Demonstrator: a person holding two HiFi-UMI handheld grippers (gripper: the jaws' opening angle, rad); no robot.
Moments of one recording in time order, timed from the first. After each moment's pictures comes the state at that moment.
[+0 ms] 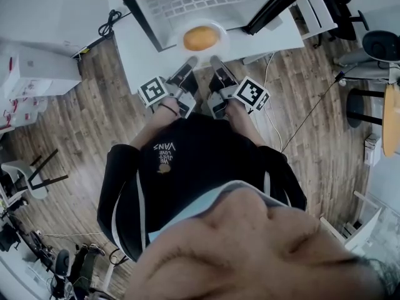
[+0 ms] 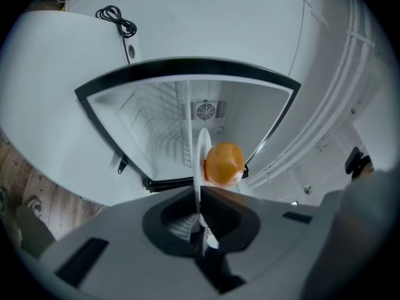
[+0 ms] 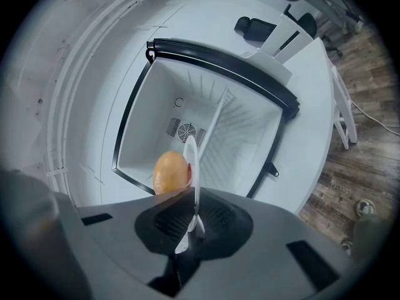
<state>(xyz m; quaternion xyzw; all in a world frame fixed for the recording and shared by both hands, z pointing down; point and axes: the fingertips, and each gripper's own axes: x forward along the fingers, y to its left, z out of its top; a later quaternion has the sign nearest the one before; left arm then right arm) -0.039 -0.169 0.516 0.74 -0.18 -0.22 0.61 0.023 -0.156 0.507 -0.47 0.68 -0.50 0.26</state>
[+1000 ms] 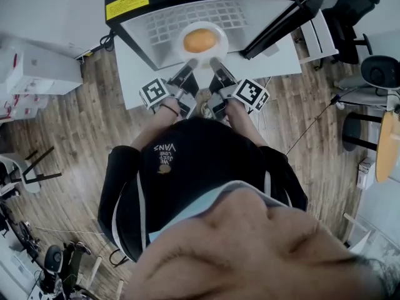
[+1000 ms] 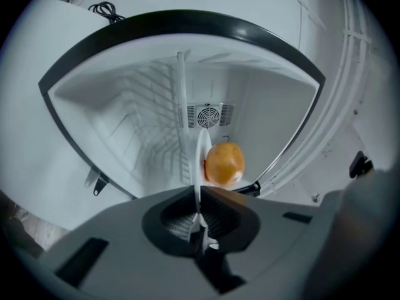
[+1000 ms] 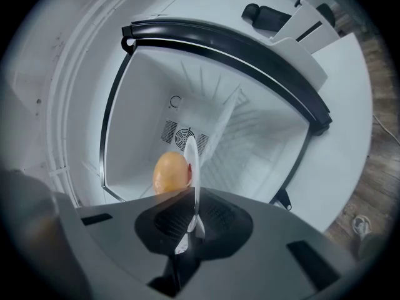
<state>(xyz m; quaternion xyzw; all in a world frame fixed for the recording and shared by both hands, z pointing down) 0.000 -0.242 0.509 0.73 -0.22 -0.25 0.60 0.064 -0.235 0.496 -0.44 0.70 -0.51 0.23</state>
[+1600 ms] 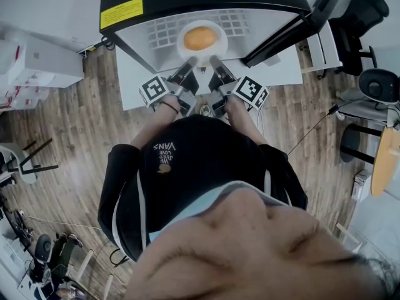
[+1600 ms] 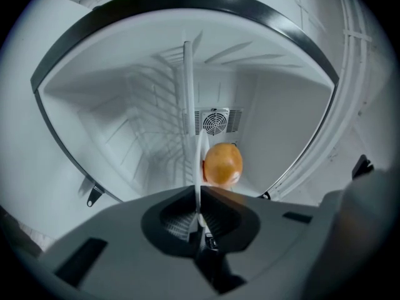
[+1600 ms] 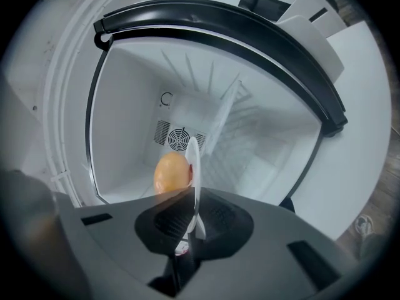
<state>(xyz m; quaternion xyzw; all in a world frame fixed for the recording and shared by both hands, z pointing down) 0.008 -0.278 0.514 0.71 -0.25 -0.27 0.60 0.073 -0.276 0.504 -0.41 0.71 -0.53 0.22</state>
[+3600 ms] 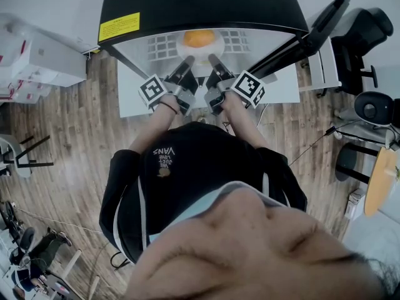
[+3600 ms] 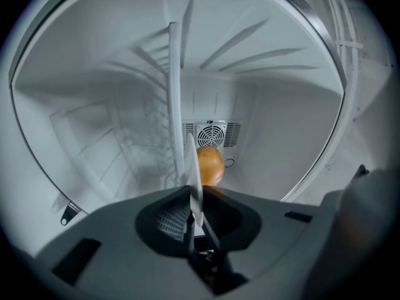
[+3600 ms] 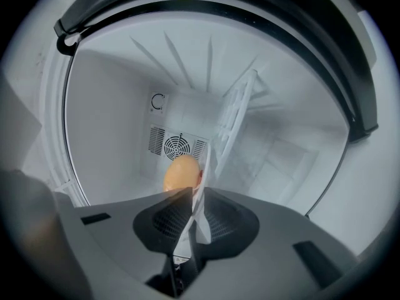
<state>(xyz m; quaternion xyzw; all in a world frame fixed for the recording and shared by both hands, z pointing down) 0.008 -0.322 0.495 0.69 -0.27 -0.33 0.58 0.079 -0.330 0.496 -0.39 0.70 -0.55 0.24</state>
